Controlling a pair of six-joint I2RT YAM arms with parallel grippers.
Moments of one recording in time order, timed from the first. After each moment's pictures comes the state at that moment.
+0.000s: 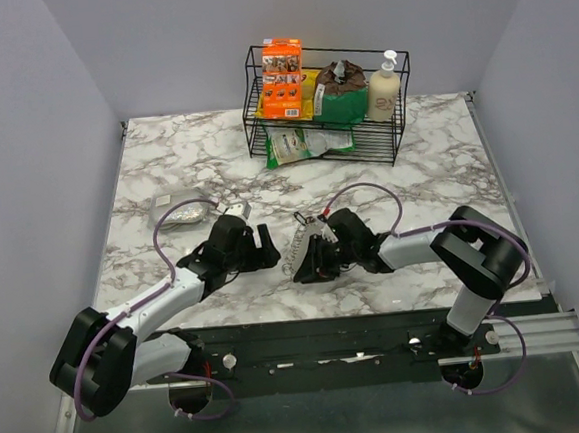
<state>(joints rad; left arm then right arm) -0.58 1.15 0.49 -0.09 0.04 -0.62 0.80 1.70 0.65 0.32 -0.47 0.99</state>
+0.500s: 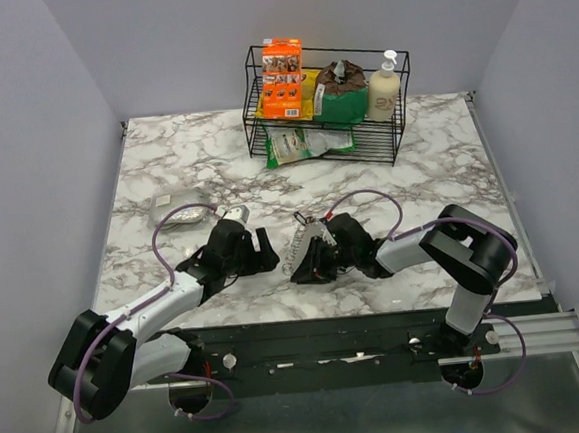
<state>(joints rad) -0.58 1.13 0.45 -0.06 0.04 -0.63 0.82 1.76 0.61 0.47 -0.43 1.13</state>
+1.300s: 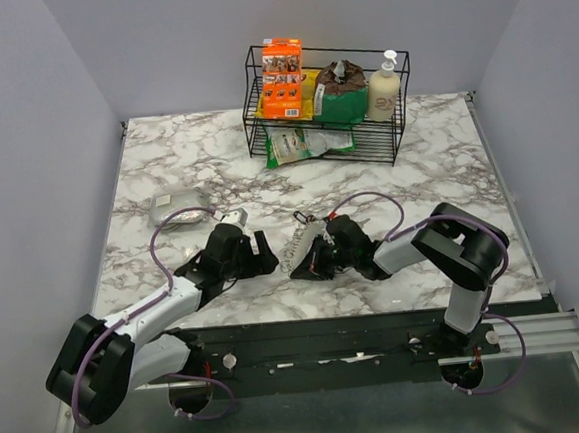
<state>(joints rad) -0.58 1.10 0.41 -0.03 0.04 -0.64 0.82 1.81 0.60 0.56 -0.35 1.23</state>
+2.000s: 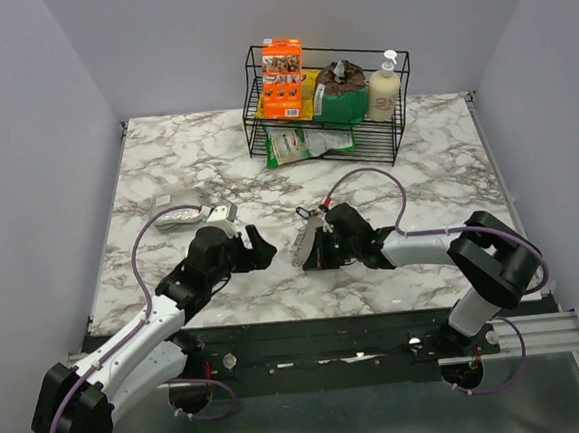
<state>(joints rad) -0.58 0.84 0.40 -0.06 0.03 -0.59 0.82 1.63 0.70 0.17 -0.22 0.81</state>
